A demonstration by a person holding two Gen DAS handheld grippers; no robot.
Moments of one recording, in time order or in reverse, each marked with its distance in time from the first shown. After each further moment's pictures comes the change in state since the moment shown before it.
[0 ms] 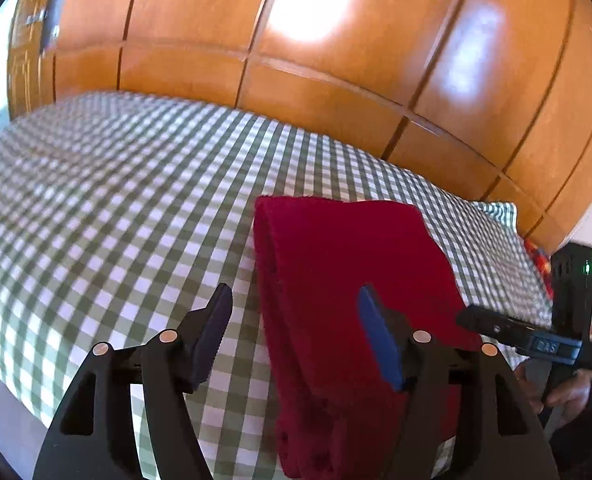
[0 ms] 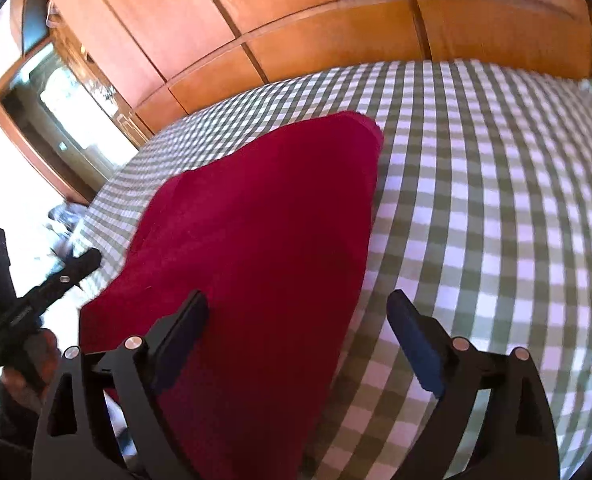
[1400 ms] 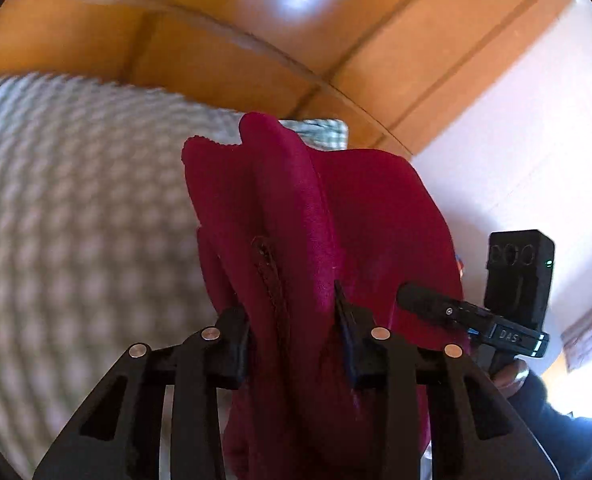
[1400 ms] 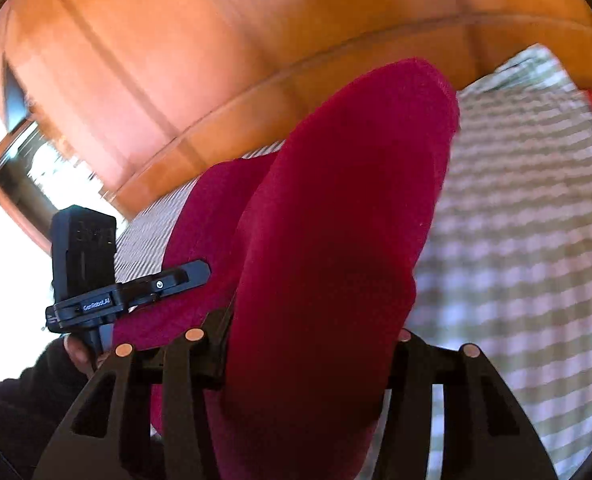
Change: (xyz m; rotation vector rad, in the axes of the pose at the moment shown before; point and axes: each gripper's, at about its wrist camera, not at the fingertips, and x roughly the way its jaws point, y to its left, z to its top) left arm 0.157 -0.258 0.035 0.226 0.317 -0.659; right arm -0.192 -0.150 -0.004 0.153 -0.278 -0.131
